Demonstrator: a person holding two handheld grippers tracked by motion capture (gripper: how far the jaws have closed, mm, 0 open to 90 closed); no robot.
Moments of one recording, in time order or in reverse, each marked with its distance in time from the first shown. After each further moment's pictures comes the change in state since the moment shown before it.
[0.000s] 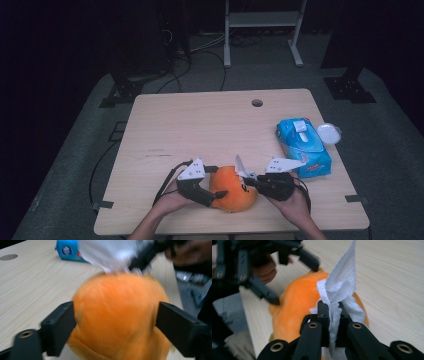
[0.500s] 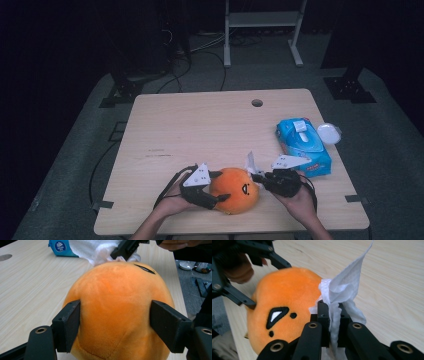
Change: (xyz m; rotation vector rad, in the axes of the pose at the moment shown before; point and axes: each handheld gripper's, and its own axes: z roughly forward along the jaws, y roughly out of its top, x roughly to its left) left arm -0.014 -0.005 0.005 0.068 0.014 0.115; right arm -0.020 -0.007 -0.007 0.024 -0.082 0.052
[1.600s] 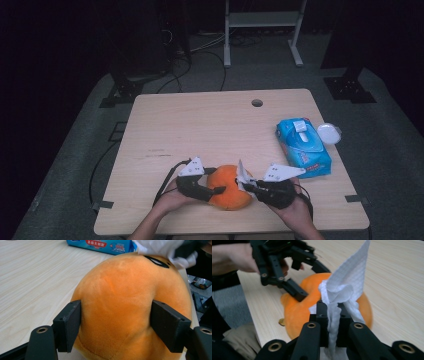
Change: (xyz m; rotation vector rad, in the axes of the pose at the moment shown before) left arm 0.023 -0.014 0.001 -0.019 0.018 -0.156; right arm 0.045 0.007 -0.005 -0.011 0.025 -0.127
